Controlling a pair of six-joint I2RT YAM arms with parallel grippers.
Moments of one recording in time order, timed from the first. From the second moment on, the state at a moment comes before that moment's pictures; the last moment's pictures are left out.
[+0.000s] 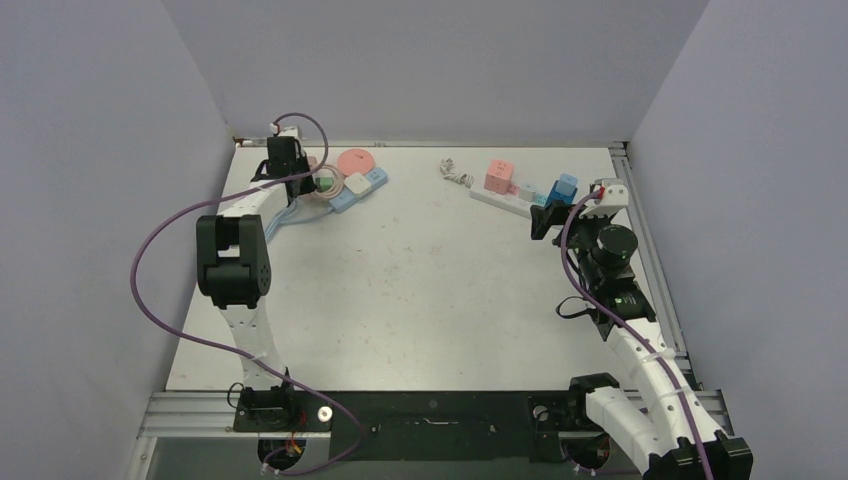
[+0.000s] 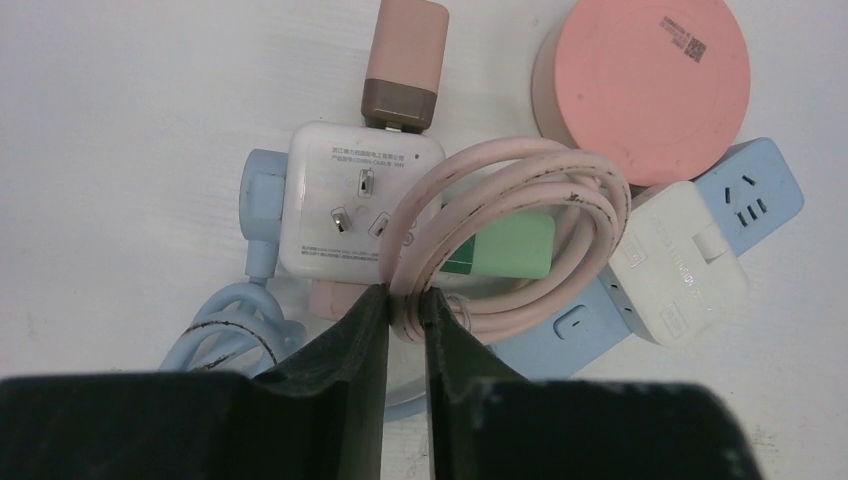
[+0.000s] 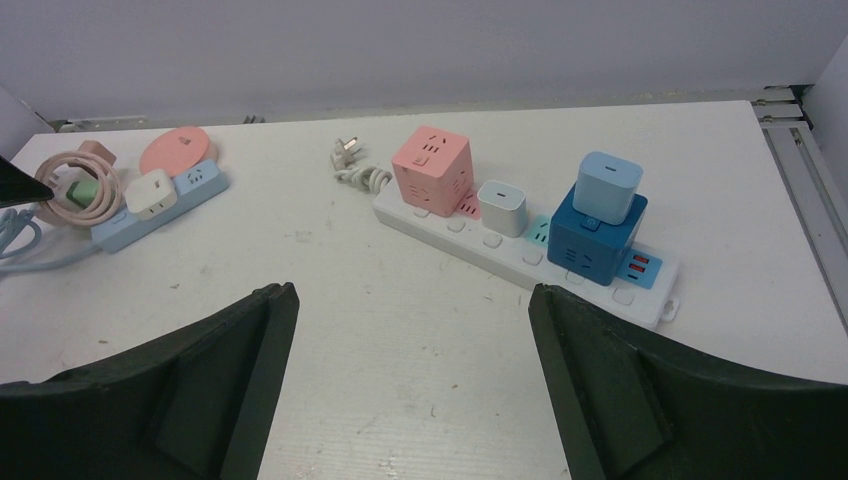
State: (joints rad) left arm -0.01 2.05 1.51 -0.13 -0.05 -0.22; right arm 0.15 0.84 0.63 0.13 -0.03 0.19
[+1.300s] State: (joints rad) left arm -0.54 1.37 0.88 -0.28 -0.08 -0.28; right arm 0.15 0.79 0.62 0.13 -0.05 0.19
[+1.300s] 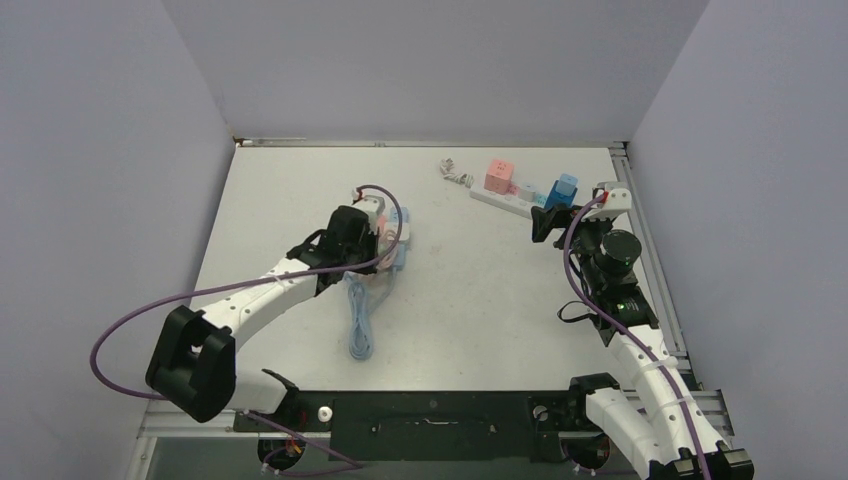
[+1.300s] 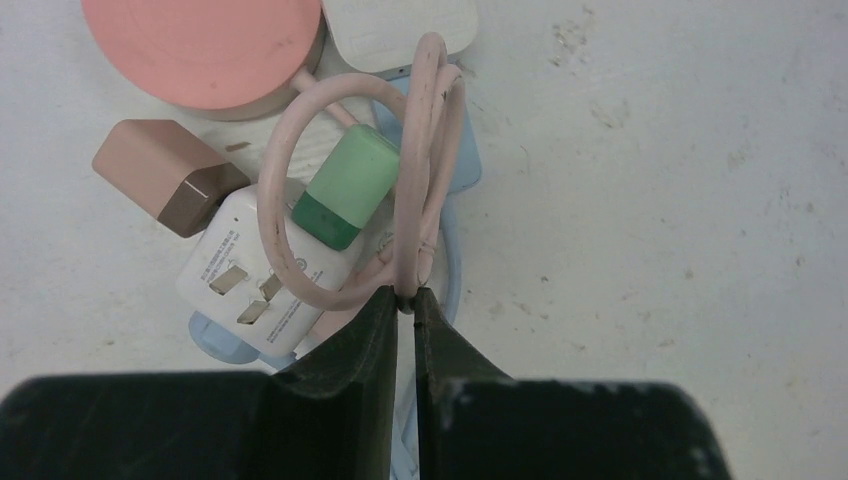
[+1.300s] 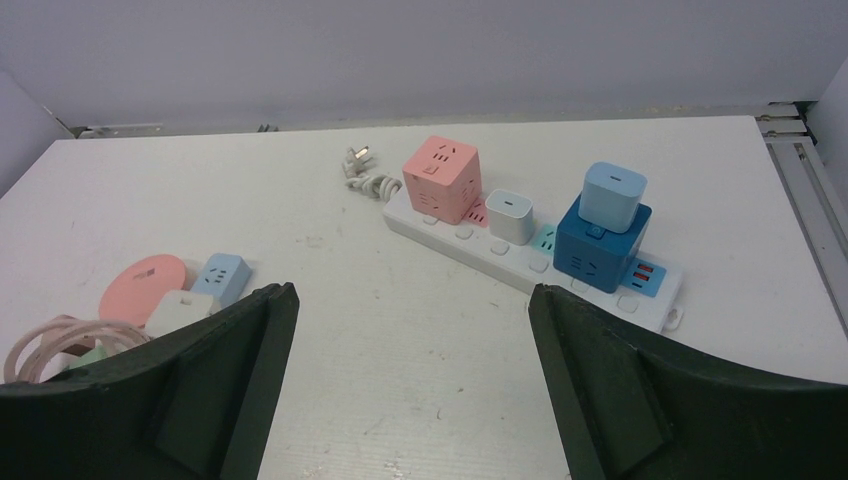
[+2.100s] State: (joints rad) left arm -0.96 1.26 0.84 -0.23 0.04 -0.21; right arm 0.15 0.91 0.62 0.13 -0.14 0.20
